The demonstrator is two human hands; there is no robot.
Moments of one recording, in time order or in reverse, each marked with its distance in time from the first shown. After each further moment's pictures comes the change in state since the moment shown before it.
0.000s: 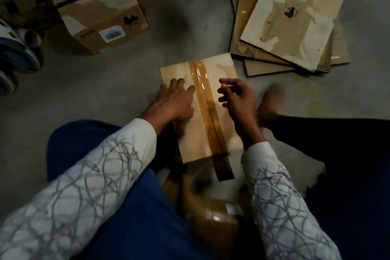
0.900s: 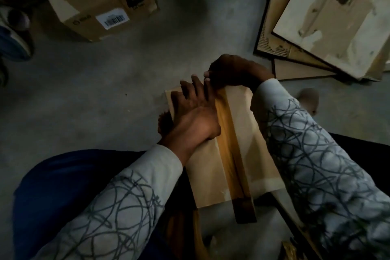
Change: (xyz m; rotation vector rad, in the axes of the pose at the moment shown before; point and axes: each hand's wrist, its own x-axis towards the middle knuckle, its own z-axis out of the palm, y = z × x) left_hand 0.085 -0.008 -0.002 0.021 -0.148 -0.190; right_hand 0.183 -0.061 0.099 -1.037 -0.811 -0.016
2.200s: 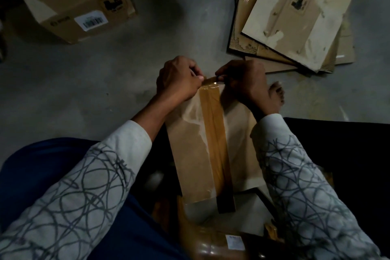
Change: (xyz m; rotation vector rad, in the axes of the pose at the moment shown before) left_hand -0.007 -0.004 -0.027 -0.845 0.404 0.016; right_hand -0.098 0.072 0.042 0.240 0.735 -0.210
